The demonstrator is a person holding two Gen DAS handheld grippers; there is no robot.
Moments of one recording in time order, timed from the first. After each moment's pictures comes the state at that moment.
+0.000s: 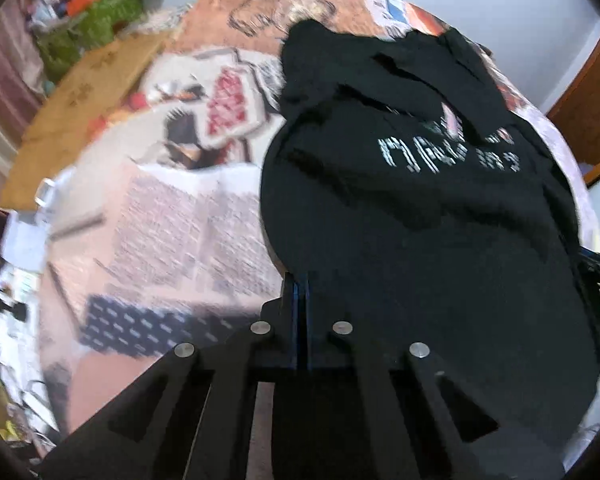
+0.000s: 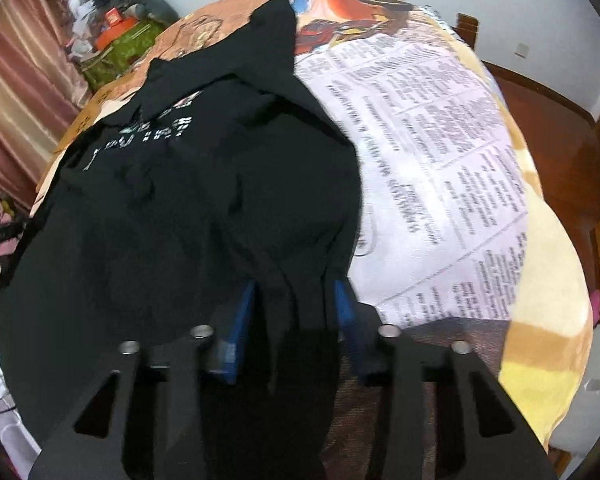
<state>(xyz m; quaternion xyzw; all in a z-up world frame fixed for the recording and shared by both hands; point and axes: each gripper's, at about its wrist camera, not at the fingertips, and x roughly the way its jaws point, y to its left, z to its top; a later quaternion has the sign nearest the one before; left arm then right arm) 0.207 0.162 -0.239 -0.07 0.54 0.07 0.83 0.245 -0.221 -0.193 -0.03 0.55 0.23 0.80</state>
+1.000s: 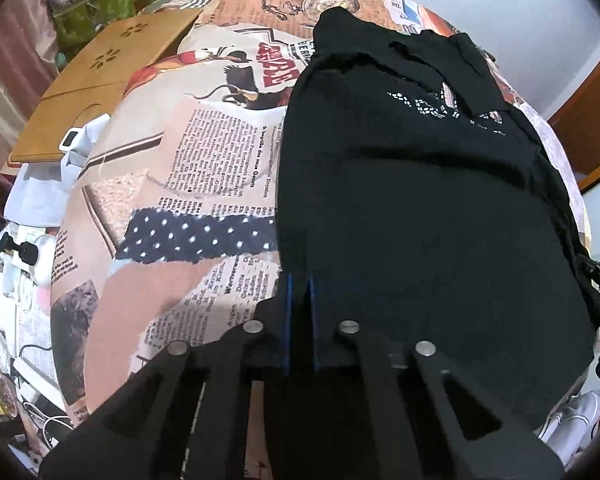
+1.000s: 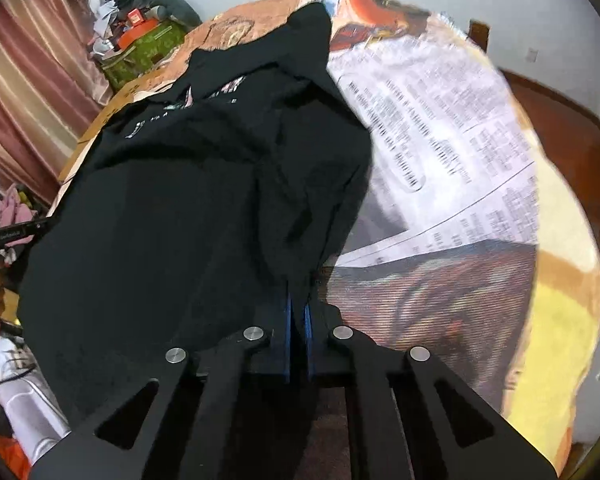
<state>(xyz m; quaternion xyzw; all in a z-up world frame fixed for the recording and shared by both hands) 0.131 0.192 -0.237 -0.12 0.55 0.06 0.82 0.190 -0.211 -0.186 -0.02 0.53 0.25 0.81</state>
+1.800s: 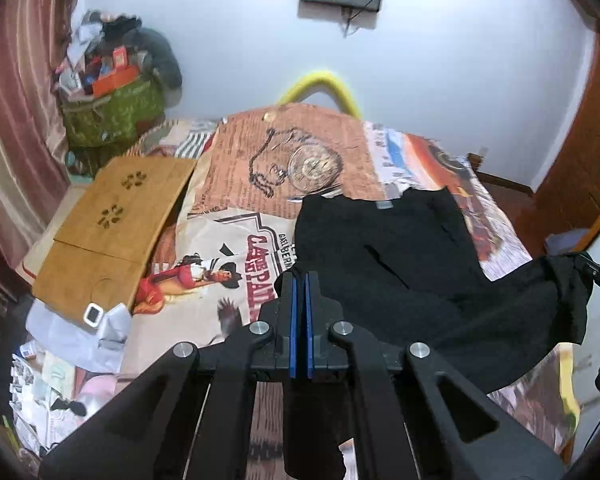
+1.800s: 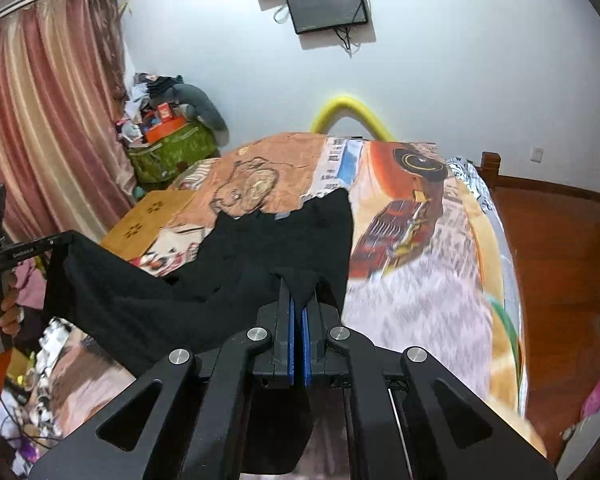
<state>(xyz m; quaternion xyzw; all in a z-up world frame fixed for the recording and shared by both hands) 0.269 0.207 -0.097 -0.08 0.40 0.08 0.91 0.303 -0.169 -0.067 0.01 0.36 0.28 0.89</state>
